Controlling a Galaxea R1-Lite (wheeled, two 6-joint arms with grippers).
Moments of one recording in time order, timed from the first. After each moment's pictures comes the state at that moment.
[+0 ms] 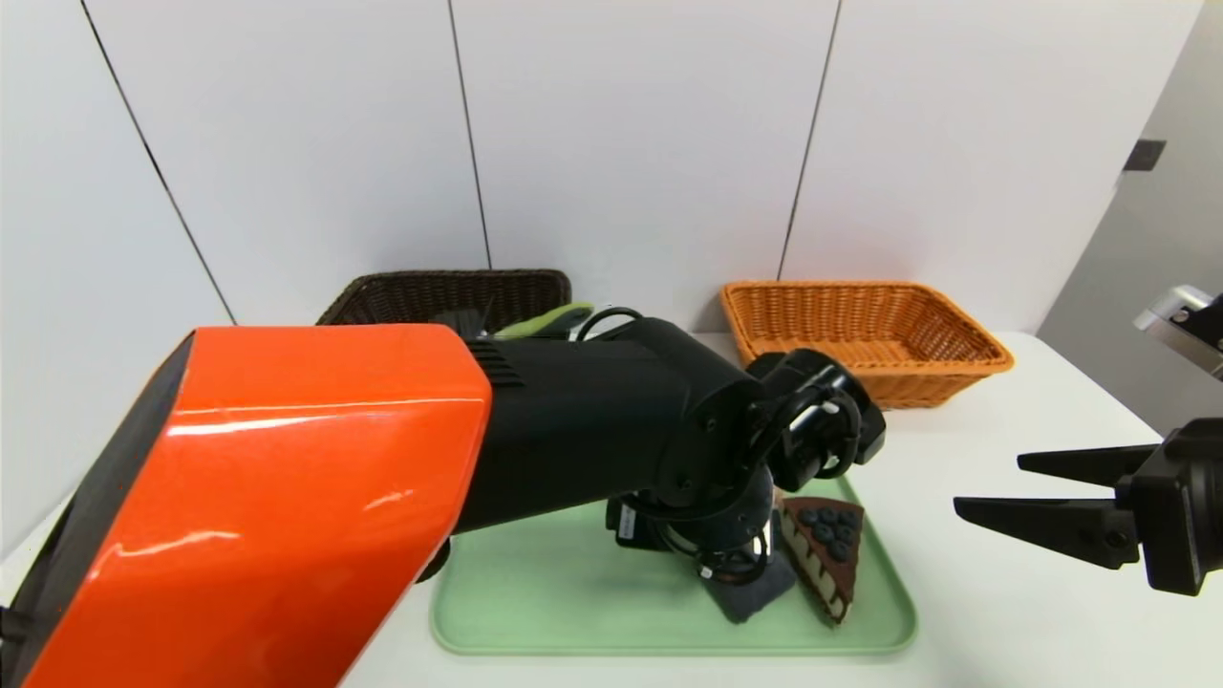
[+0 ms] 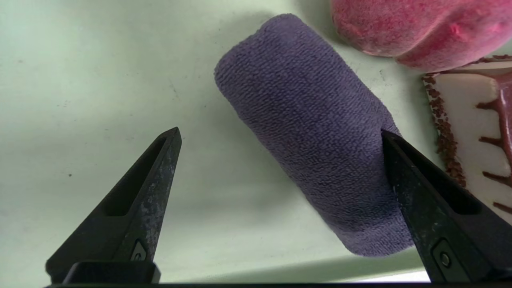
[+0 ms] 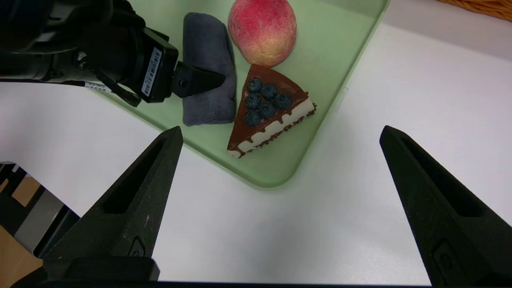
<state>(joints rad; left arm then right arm) -1.02 2.27 -1.97 0.81 0.39 -0.79 0.19 1.17 -0.80 0.25 0.38 -0.06</state>
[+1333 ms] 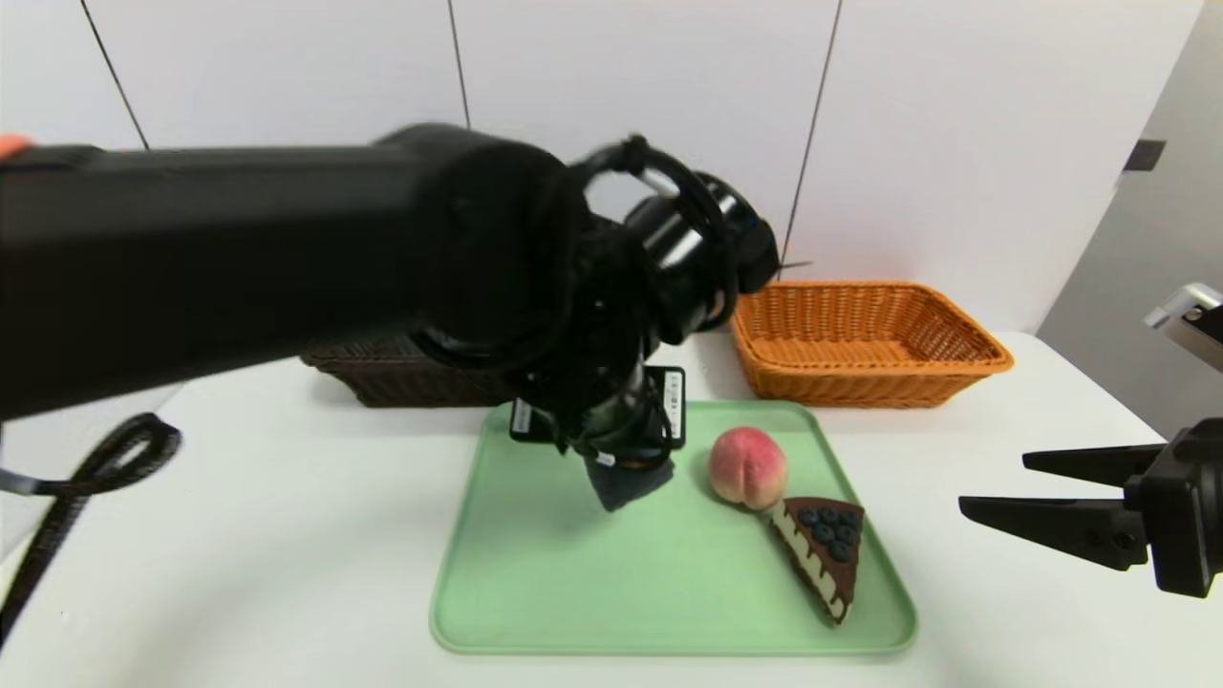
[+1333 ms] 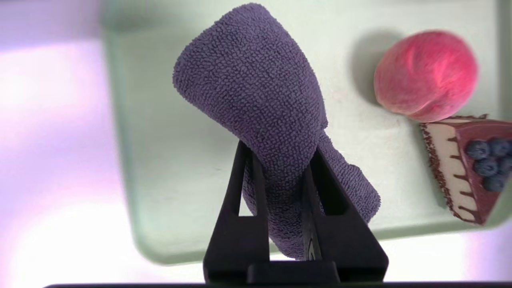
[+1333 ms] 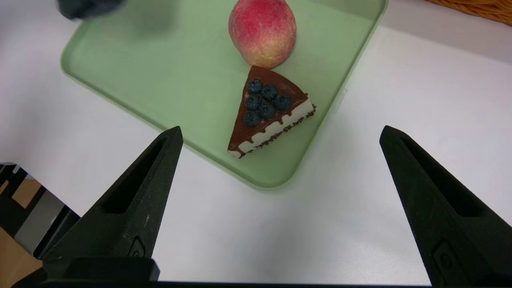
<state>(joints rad) -0.90 2.00 -1.97 0.91 0.45 -0.67 0.19 1.15 -0.79 0.25 0.38 -0.05</state>
